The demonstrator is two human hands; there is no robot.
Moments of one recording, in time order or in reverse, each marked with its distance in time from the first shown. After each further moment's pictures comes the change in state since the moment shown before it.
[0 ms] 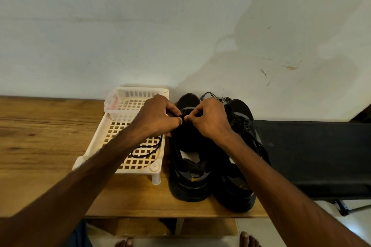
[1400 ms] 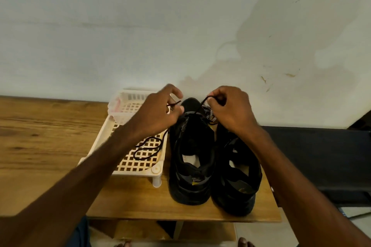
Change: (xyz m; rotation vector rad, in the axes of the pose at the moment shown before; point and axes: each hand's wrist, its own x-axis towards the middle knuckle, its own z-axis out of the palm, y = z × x) left_hand 0.008 -0.010 -0.012 -0.018 0.144 0.266; right_hand 0.005 0.014 -0.054 0.106 0.169 -0.170
